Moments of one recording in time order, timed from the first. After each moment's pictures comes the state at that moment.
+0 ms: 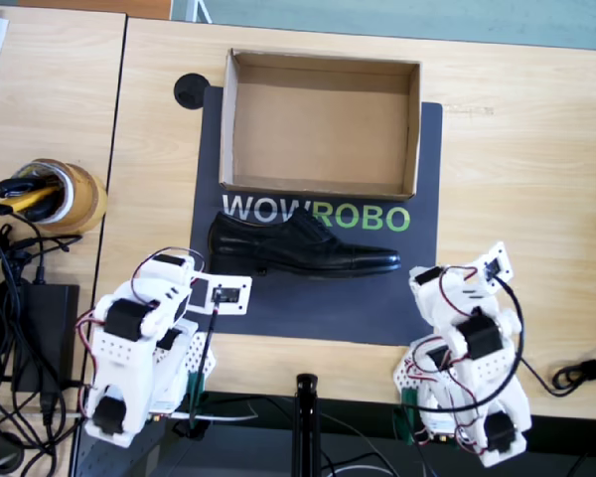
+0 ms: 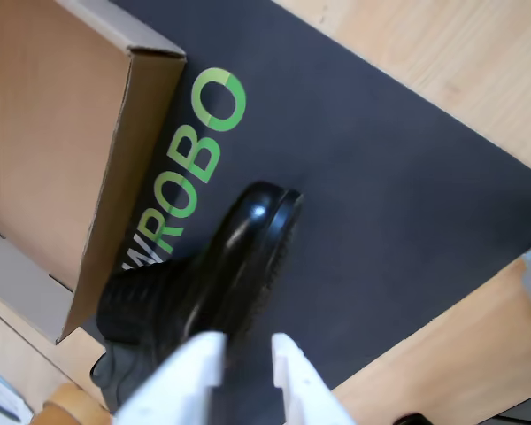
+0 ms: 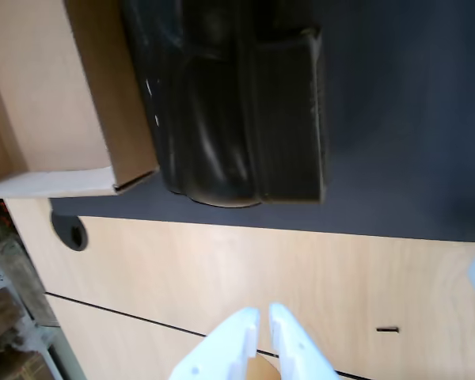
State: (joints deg) arm 0 14.9 141.6 110.2 94.4 -4.7; arm 1 -27.8 137.1 103.5 96.8 -6.6
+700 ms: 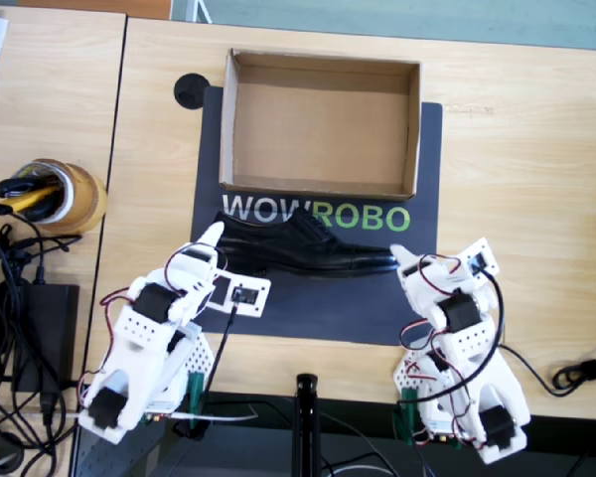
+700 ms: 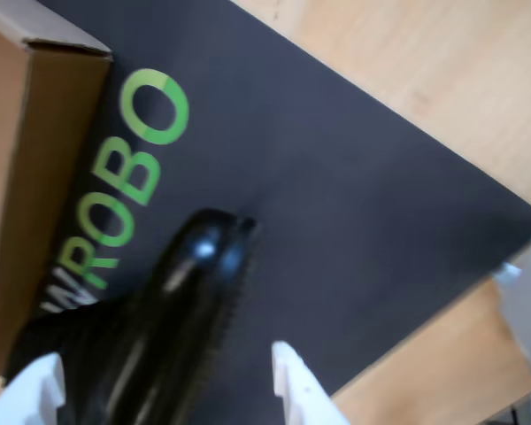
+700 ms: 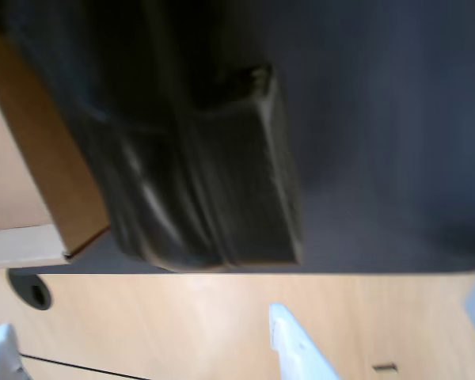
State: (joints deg) arm 0 23.0 137.2 120.0 85.7 -8.3; arm 1 -29.1 133.2 114.3 90.4 -6.5
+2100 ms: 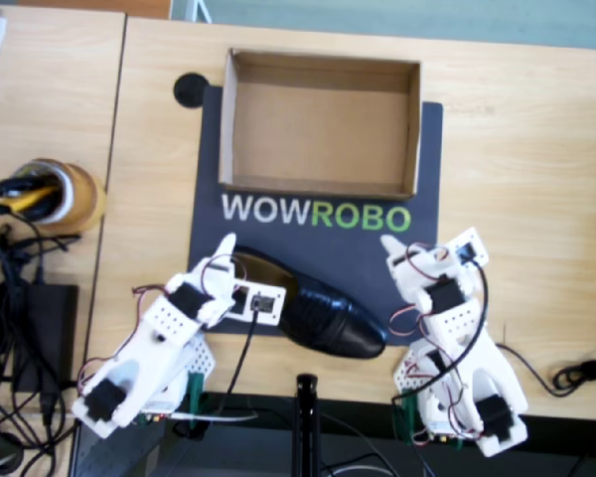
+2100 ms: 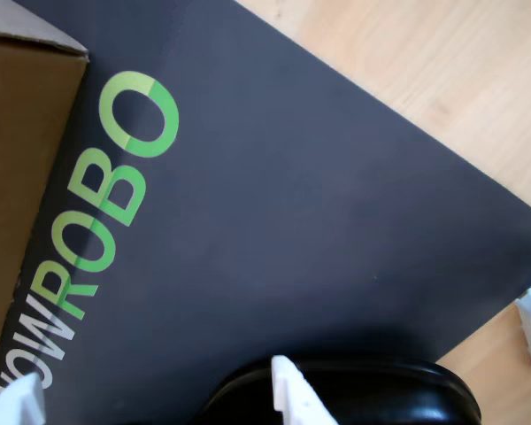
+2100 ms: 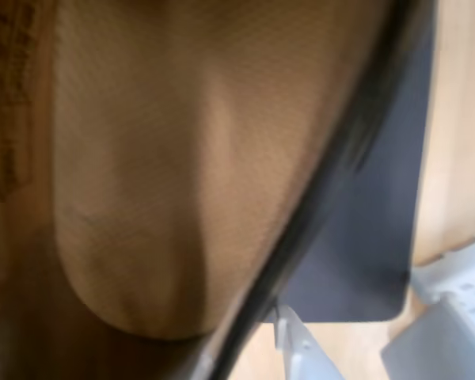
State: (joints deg) arm 0 34.2 132.3 130.7 81.8 -24.2; arm 1 -30.8 125.9 116.3 84.2 -6.6
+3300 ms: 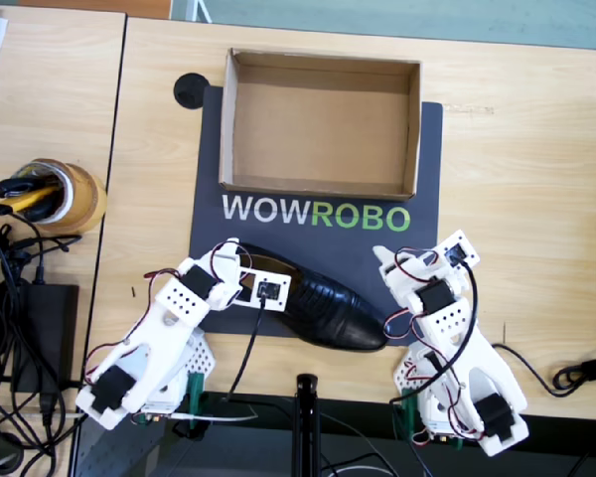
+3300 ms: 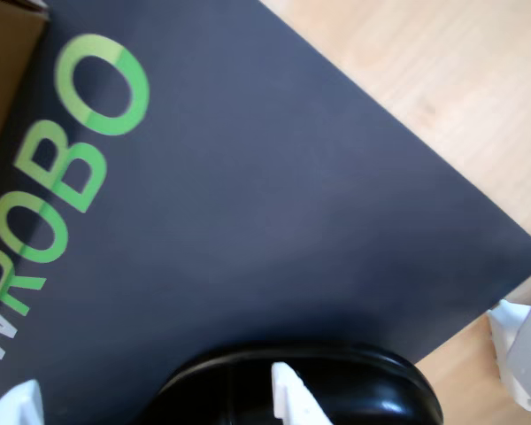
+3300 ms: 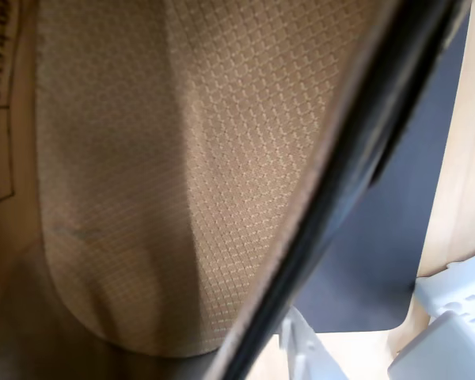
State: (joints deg) arm 0 29.4 117.6 125.3 77.0 -24.5; arm 1 -33.8 125.6 119.9 83.9 -8.6
